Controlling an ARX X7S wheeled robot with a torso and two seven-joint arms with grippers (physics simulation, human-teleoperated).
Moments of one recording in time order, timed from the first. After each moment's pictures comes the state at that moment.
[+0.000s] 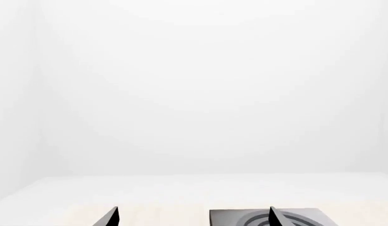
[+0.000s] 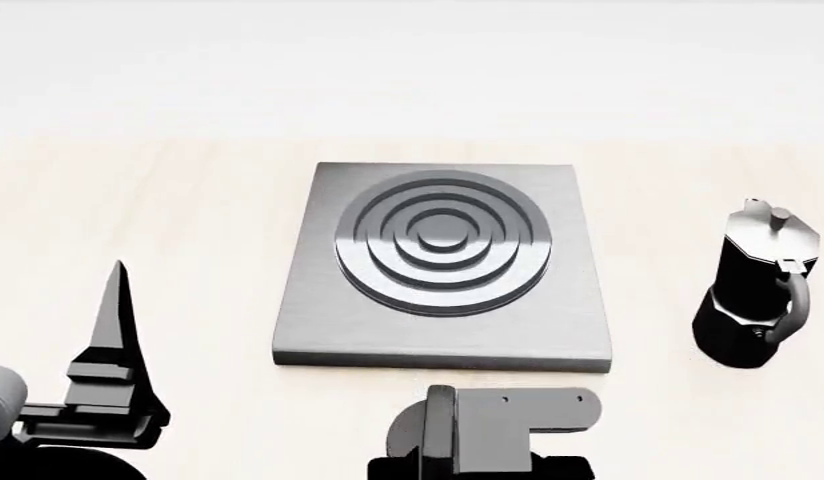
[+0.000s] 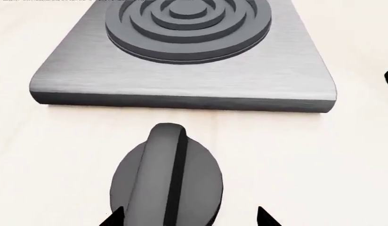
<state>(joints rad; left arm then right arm) -0.25 -0.29 0.17 0.82 -0.38 -0.71 -0.41 0.41 0.10 -0.23 -0.16 0.46 1.02 0.40</state>
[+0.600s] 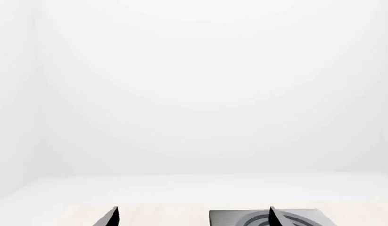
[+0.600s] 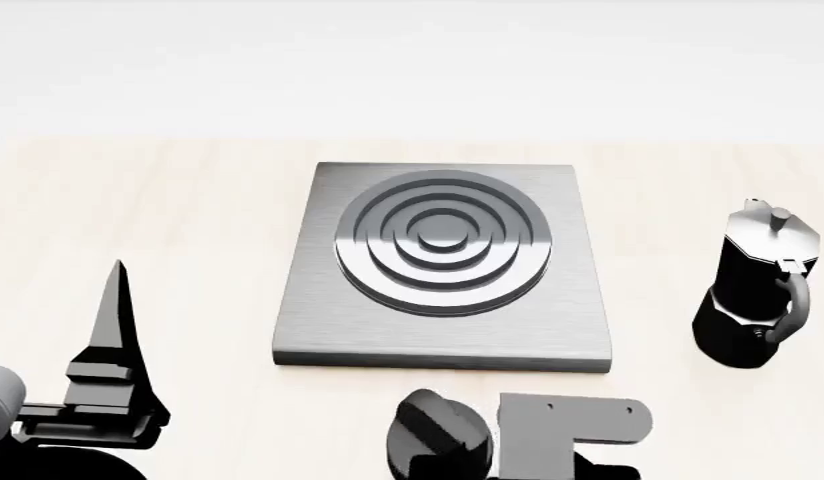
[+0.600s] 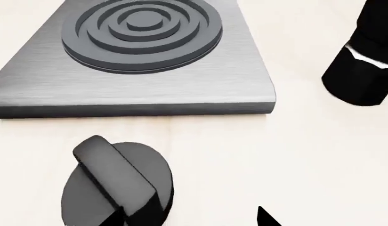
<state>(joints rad) -0.25 -0.30 0.17 0.83 -0.39 -0.71 -0.43 0.37 0.14 -0.19 -0.25 0.48 1.03 0.48</state>
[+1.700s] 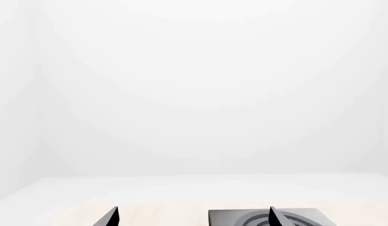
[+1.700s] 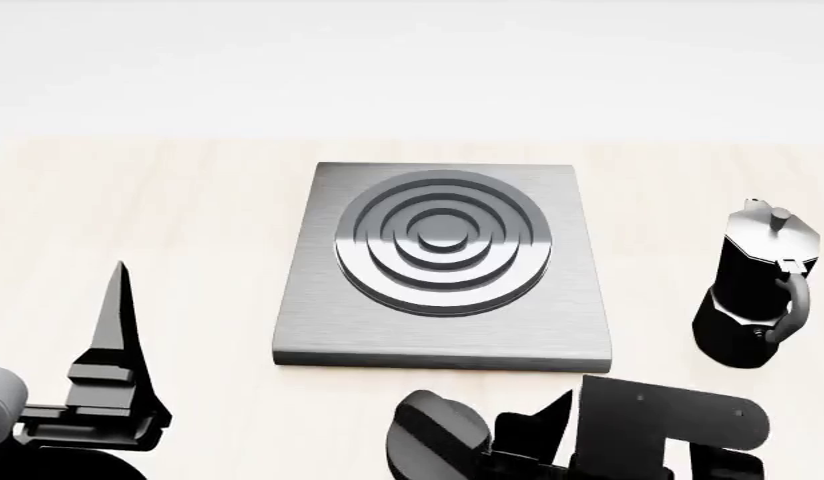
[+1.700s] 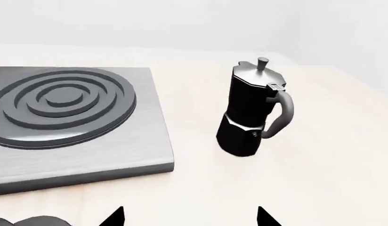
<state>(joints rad) -0.25 -0.32 0.19 0.82 -0.41 -0.69 -0.45 0.32 0.22 -0.14 -0.50 0.43 1.05 0.67</state>
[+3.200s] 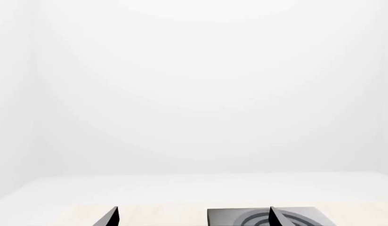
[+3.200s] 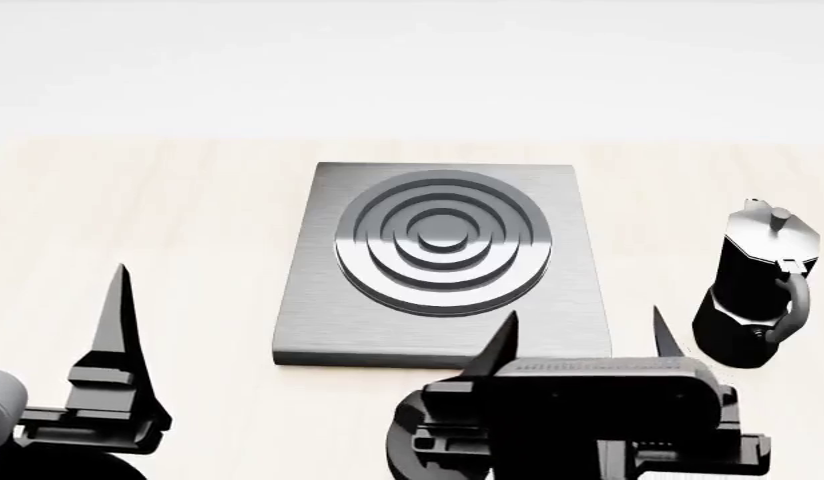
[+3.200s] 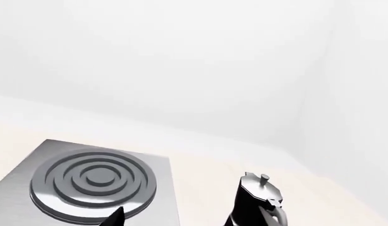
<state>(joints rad) -0.25 -0.35 0.20 0.82 -0.44 -0.68 -0.47 0.40 0.33 -0.39 -0.78 0.33 1.06 0.73</state>
